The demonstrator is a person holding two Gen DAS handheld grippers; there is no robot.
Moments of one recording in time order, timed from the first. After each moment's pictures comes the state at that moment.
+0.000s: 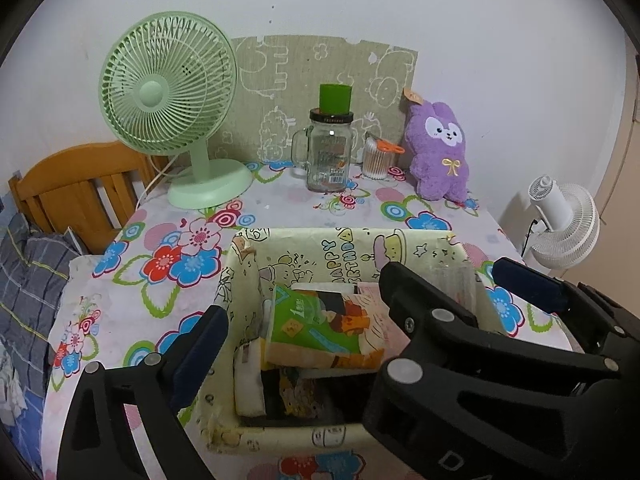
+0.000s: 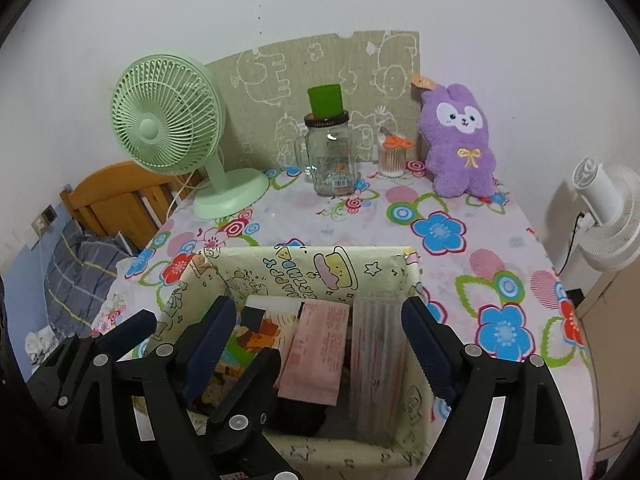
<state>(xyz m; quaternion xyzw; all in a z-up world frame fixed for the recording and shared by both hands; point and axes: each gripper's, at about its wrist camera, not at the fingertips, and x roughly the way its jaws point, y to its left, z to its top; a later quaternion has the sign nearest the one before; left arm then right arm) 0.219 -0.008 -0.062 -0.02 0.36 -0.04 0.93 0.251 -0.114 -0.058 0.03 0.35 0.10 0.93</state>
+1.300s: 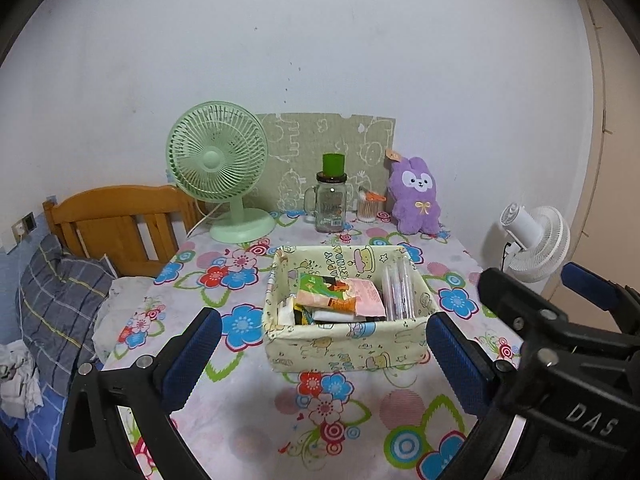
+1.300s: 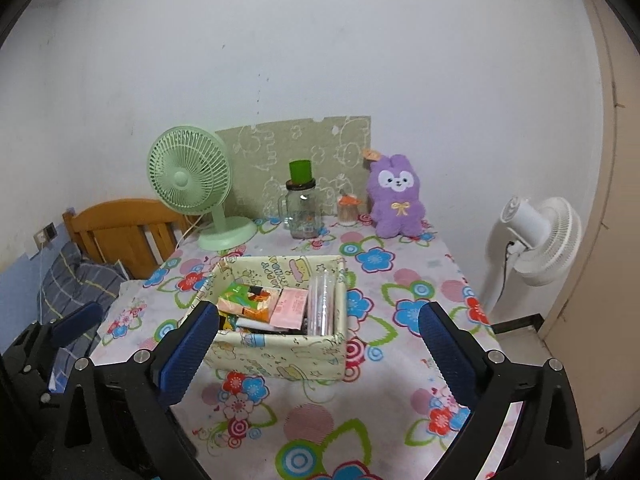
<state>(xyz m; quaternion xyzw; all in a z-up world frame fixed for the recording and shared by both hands) 0.070 -0.002 -0.002 0.00 0.26 -0.02 0.96 0.080 -0.154 0.008 0.02 0.24 0.05 0.97</state>
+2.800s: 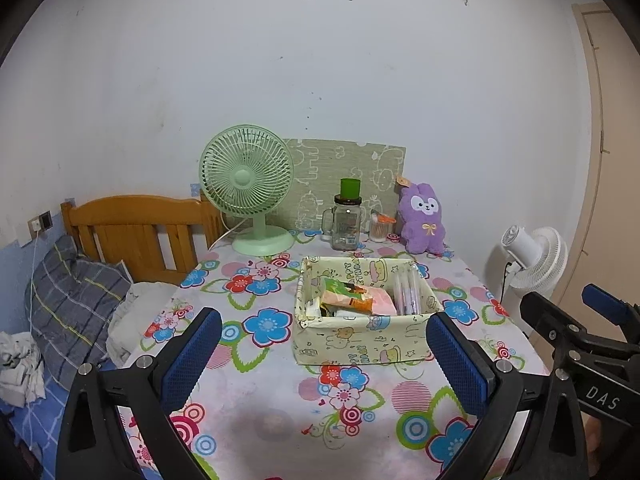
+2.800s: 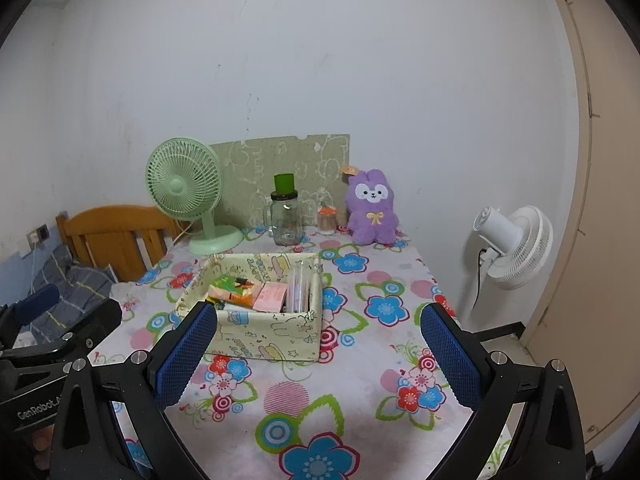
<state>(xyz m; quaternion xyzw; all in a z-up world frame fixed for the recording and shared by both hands) 0.015 0.022 0.006 -0.02 0.22 -0.01 0.98 0.026 -0.168 0.003 0.01 0.21 0.02 0.98</state>
